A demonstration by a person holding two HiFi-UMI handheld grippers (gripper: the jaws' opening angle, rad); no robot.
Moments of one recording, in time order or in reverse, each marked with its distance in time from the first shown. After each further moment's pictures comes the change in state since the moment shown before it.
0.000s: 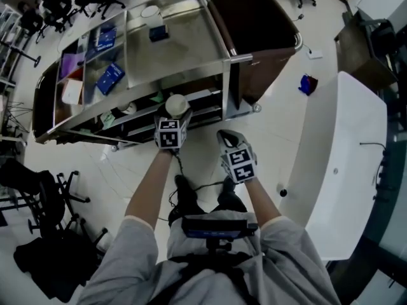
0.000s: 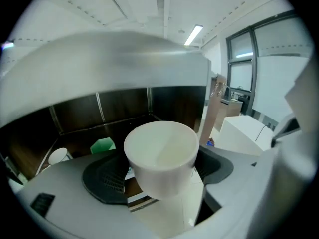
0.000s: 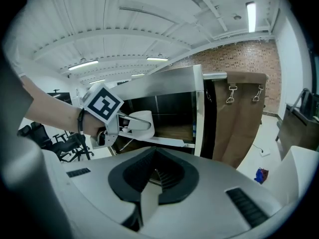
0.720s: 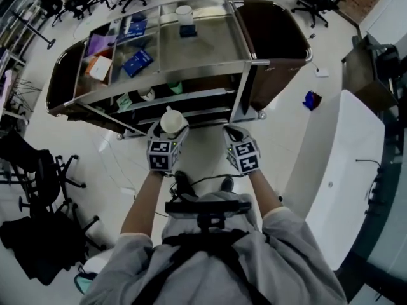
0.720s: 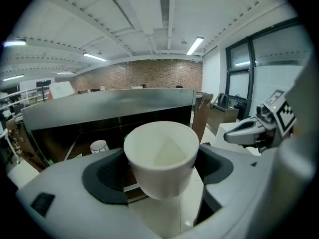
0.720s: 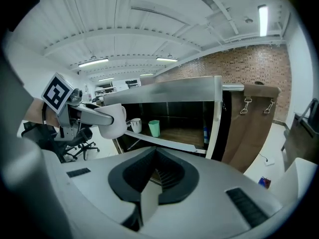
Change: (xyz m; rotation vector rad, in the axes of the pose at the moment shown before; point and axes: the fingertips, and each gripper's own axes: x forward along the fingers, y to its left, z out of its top) left arm -0.168 0.024 -0.025 -0.043 -0.059 0.007; right arm -0.011 0.046 0.014 -0.097 -0.002 0.059
